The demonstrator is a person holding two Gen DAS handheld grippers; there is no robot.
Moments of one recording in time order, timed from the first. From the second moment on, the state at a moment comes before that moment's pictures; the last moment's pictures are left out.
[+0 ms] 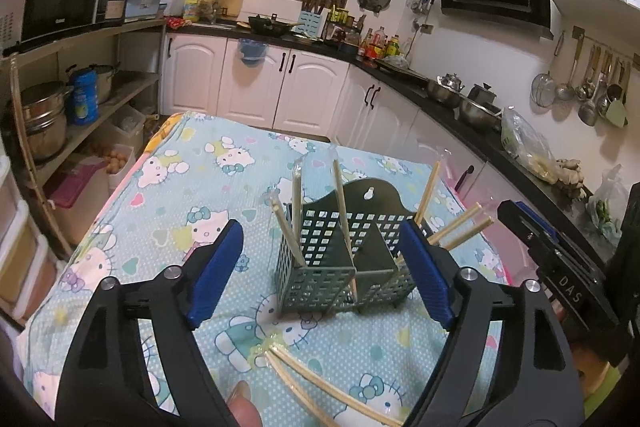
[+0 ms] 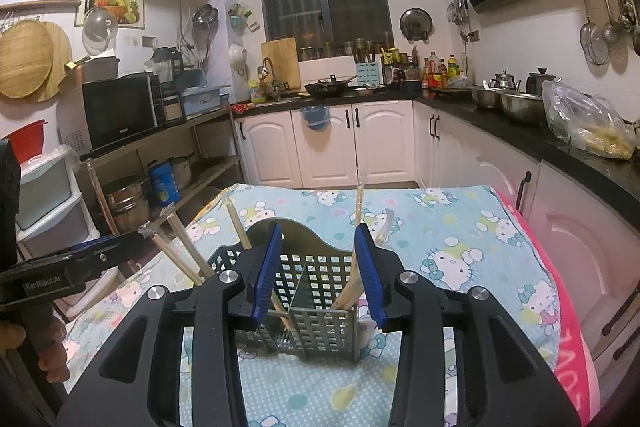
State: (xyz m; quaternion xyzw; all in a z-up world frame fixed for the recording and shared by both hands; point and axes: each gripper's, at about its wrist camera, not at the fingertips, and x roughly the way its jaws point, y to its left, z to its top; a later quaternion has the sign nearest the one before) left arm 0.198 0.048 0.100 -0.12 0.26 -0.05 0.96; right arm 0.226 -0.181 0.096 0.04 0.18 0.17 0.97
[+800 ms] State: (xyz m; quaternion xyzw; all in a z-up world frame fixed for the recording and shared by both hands) left arm 0.171 0.045 0.070 -0.14 0.29 -0.05 0.95; right arm 0.184 -0.195 0.073 0.04 0.22 0.18 0.96
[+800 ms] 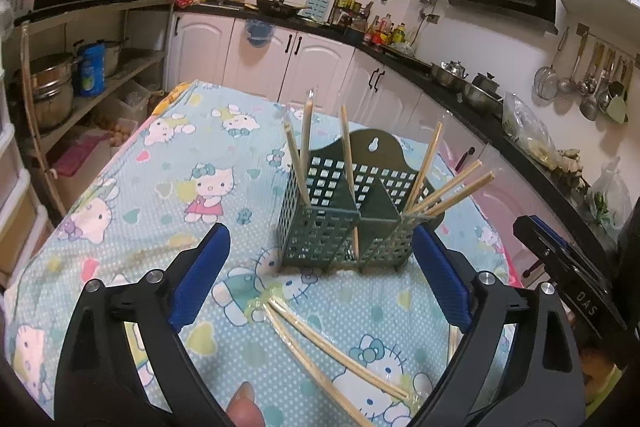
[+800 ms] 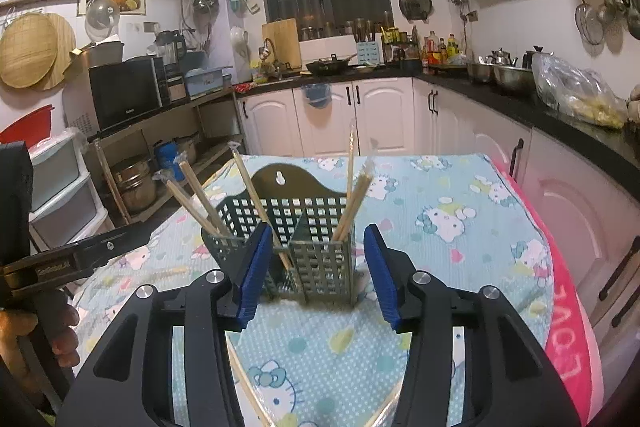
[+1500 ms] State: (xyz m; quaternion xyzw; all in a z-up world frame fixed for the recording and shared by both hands) left arm 0.157 0.044 0.023 -0.14 0.33 -0.04 0.93; right arm 0.168 -0.211 0.026 0.04 0.28 0.16 0.95
